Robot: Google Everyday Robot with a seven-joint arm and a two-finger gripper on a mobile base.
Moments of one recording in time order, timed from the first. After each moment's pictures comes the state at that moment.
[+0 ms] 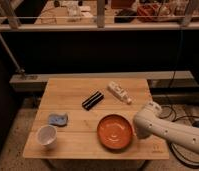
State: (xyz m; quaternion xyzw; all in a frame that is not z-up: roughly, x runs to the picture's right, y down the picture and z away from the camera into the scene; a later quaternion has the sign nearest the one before) arm 0.235 0.261 0.784 -0.30 0.02 -0.11 0.95
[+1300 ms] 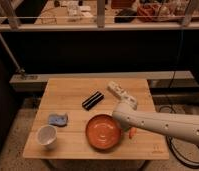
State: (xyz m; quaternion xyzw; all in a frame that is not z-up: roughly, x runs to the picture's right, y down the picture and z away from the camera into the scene) arm 0.156 0.226 0.810 -0.29 0.01 -0.17 0.94
